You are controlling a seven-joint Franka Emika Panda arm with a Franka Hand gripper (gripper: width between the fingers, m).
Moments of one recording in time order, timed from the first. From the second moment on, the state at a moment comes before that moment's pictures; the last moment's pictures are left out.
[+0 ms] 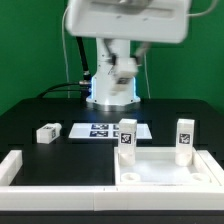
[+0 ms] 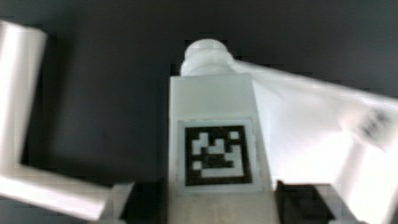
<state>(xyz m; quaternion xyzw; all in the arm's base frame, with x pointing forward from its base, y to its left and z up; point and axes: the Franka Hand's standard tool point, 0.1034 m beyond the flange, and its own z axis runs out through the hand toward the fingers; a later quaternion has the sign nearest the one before) 0.544 0.023 0.206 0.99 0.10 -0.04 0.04</state>
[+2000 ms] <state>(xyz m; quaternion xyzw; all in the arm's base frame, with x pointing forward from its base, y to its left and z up) 0.619 0.098 0.129 0.96 0.03 0.26 -0.01</state>
